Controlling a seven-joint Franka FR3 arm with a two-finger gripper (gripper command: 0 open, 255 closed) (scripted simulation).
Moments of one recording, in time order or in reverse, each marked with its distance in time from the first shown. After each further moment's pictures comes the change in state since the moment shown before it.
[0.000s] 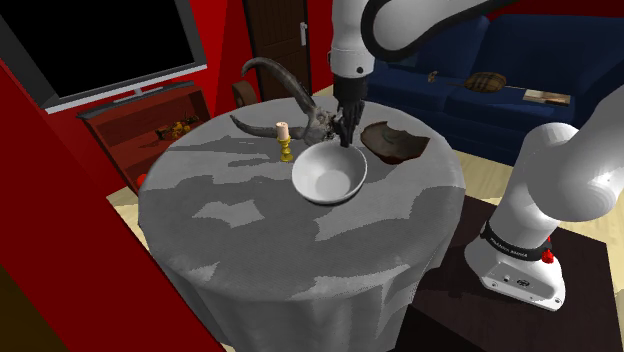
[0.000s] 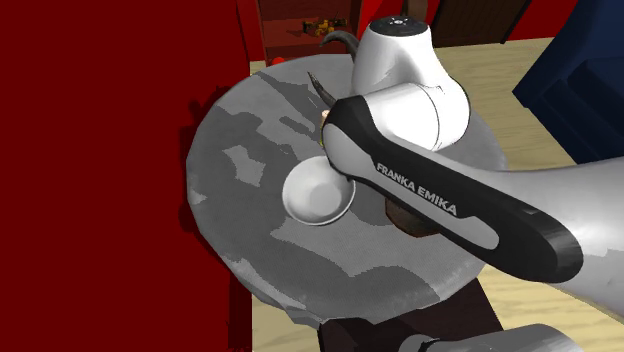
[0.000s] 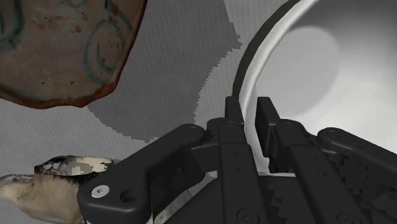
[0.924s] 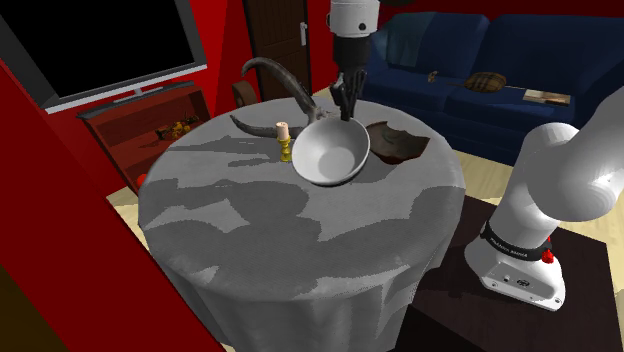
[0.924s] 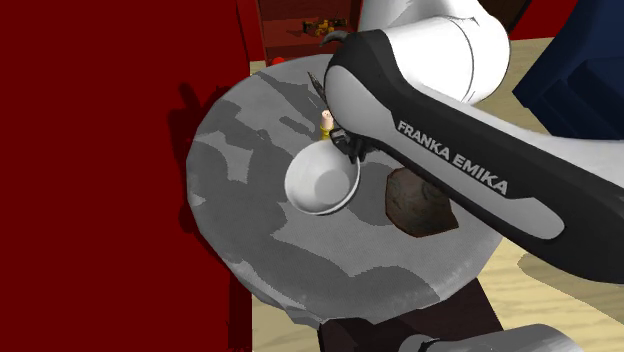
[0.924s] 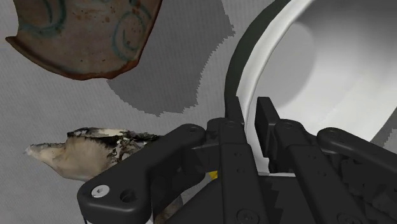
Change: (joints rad) arm -0.002 -0.013 -0.006 0.173 -0.004 -0.186 0.003
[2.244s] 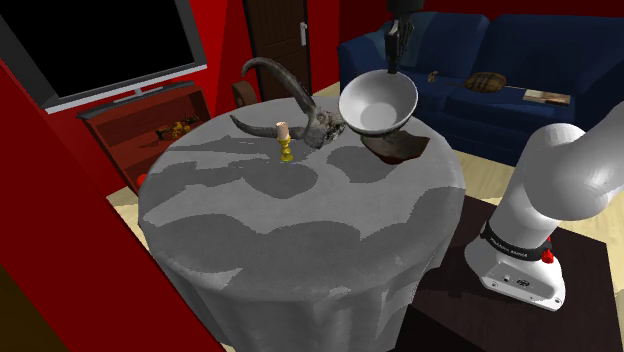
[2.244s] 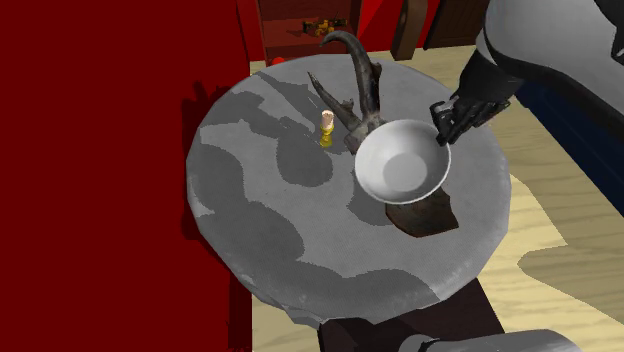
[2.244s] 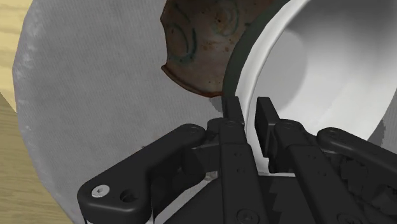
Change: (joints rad) arm -0.090 -0.144 -0.211 0.072 -0.094 -0.218 -0.265
